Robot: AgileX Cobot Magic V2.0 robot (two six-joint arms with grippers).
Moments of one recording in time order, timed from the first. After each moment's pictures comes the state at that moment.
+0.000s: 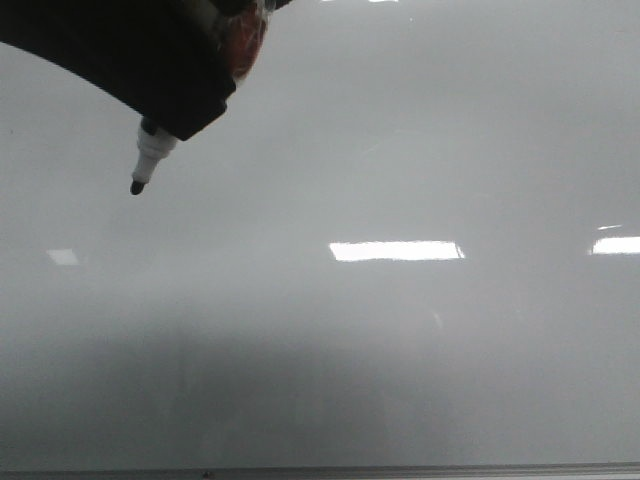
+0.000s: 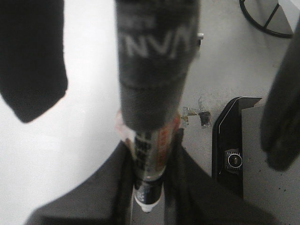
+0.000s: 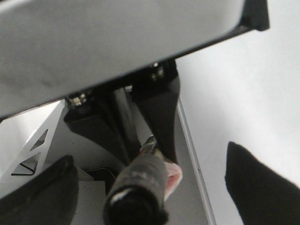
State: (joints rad) left arm -0.67 1.24 -1.06 -0.46 0.91 1.04; right arm 0.67 1.30 -1.15 0.72 0.85 -0.94
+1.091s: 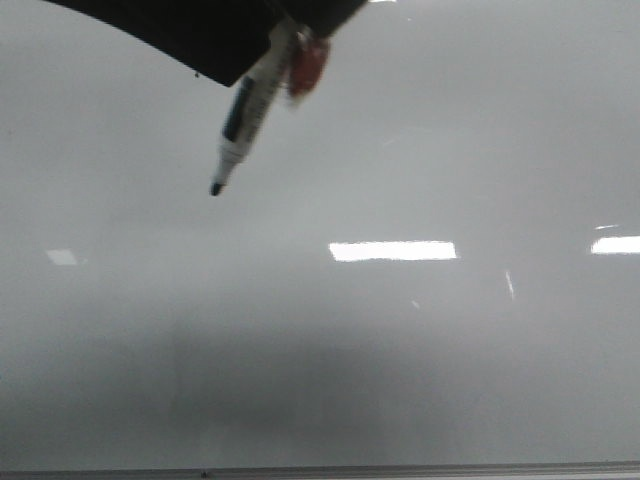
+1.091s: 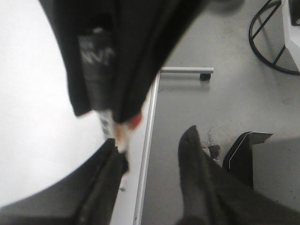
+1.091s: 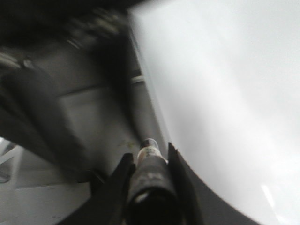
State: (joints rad) left arm -0.67 1.19 -1.03 -0.58 0.82 1.10; right arm 0.54 1.28 -1.09 0.71 0.80 -0.94
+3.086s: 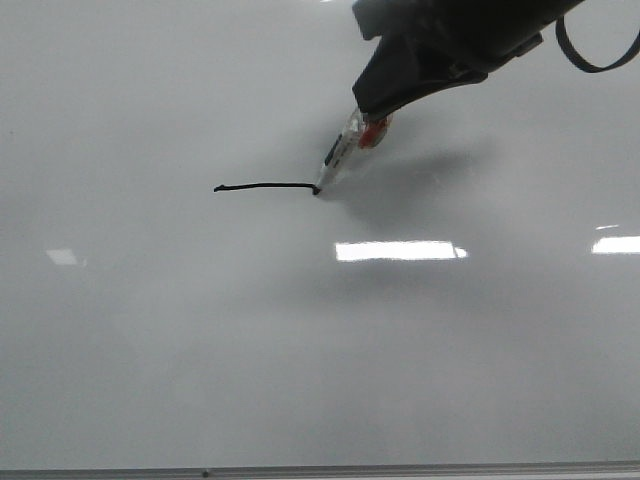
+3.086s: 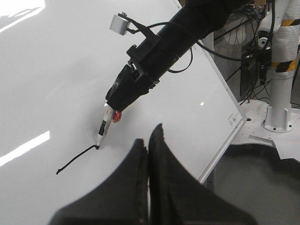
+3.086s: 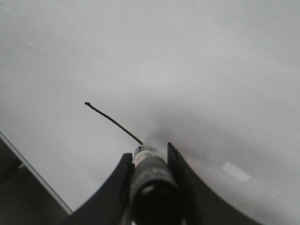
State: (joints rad) left arm -0.67 0.32 -0.34 -1.02 0.28 1.15; right arm 0.39 1.52 -1.02 0.95 0.33 -0.98
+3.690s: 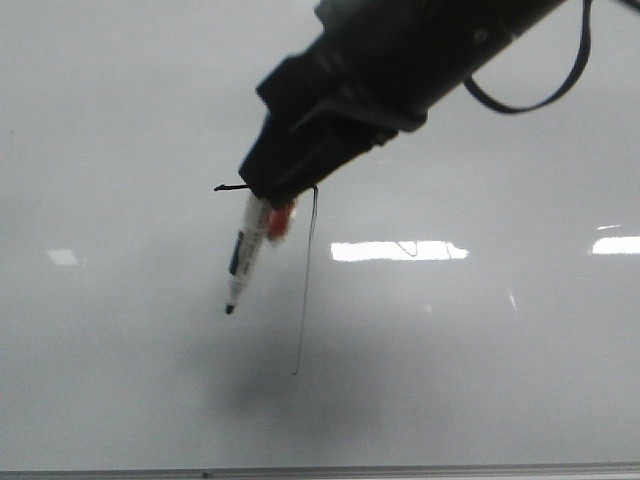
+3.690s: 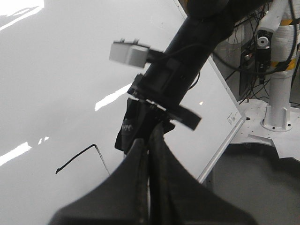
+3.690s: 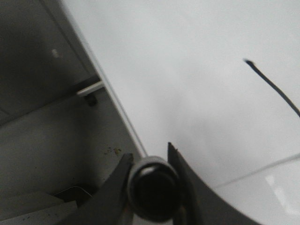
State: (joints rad) left arm -0.67 0.32 -0.34 -1.02 0.28 1.15; right arm 0.60 1.50 -1.00 0.92 0.52 -1.14
